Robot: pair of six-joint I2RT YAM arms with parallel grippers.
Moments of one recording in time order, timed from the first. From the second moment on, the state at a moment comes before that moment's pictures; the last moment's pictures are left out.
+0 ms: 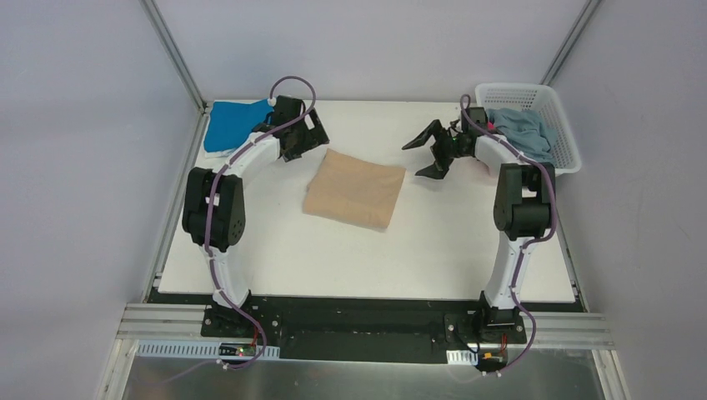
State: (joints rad) left arm -0.27 1.92 1.50 -0.37 -0.02 -0.66; right arm 0.09 2.08 1.53 -0.47 -0.78 0.89
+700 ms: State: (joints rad) left arm -0.38 1.84 1.26 -0.27 0.32 -0.72; right arm 0.41 1.83 1.08 -0.02 -0.76 1.07
